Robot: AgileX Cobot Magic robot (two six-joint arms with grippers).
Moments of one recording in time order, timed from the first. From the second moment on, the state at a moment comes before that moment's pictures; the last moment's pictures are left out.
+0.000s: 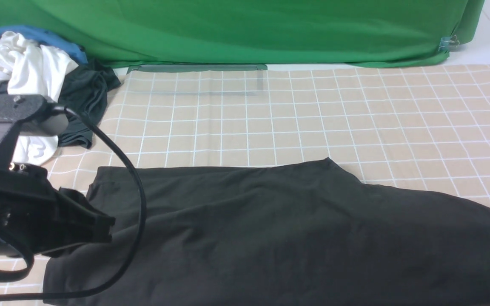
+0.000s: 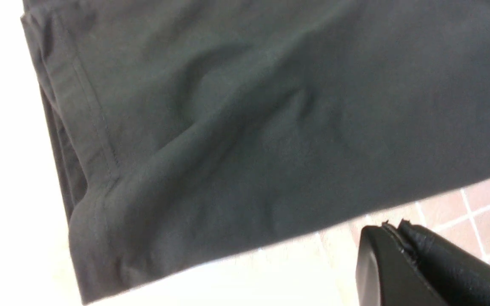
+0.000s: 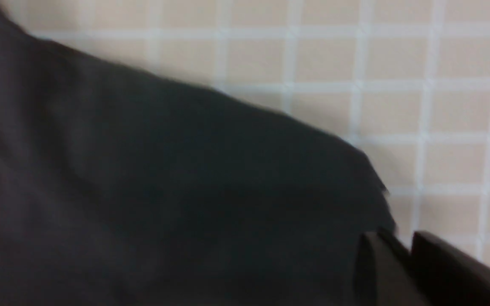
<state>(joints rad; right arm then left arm) -0.15 1.40 -1.15 0.04 1.11 -0.08 -0.37 0.93 -0.83 -0.21 0.96 -0.02</state>
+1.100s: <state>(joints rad) -0.19 1.61 -0.80 0.08 0.71 -0.10 -0.37 0.93 -0.83 -0.21 0.94 0.03</state>
